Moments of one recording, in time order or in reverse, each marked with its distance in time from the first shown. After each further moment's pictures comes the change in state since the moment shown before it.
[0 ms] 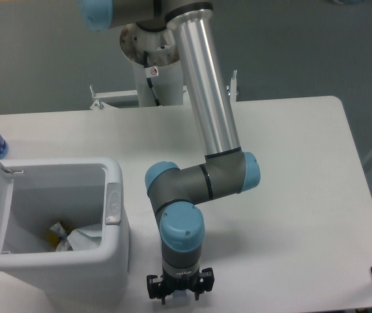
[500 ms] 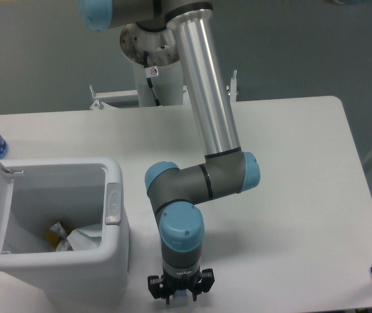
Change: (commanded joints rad) arm -0.002 0.000 -0.003 0.002 0.020 0.003
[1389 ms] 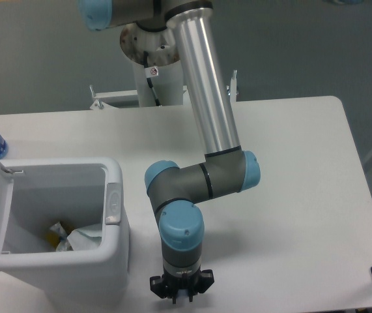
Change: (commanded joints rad) arm 0.002 0.018 -0.009 -0.002 0.000 0.037
